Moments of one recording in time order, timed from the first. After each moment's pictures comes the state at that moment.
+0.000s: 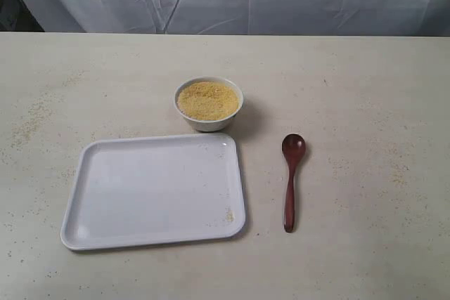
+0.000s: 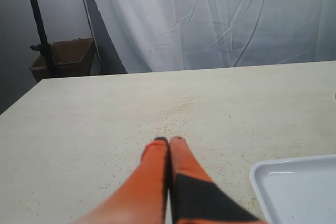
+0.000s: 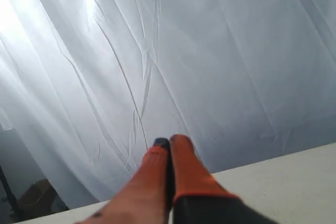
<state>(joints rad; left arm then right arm) 0.02 0.00 0.00 0.02 0.21 0.06 0.17 0.10 -0.21 0.34 0.03 0.02</state>
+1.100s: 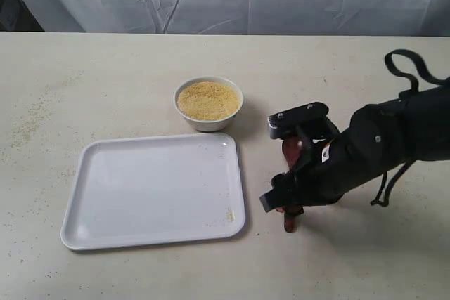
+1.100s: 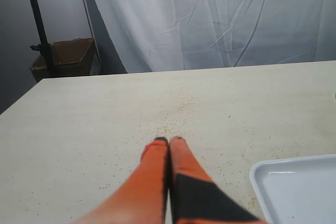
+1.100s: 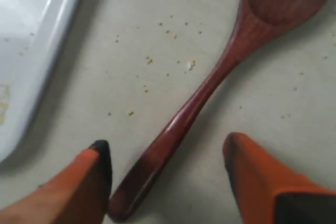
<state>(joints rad) 0.02 0.00 0.00 0.02 0.21 0.06 0.59 1.71 -0.70 0.21 0.29 -0.11</state>
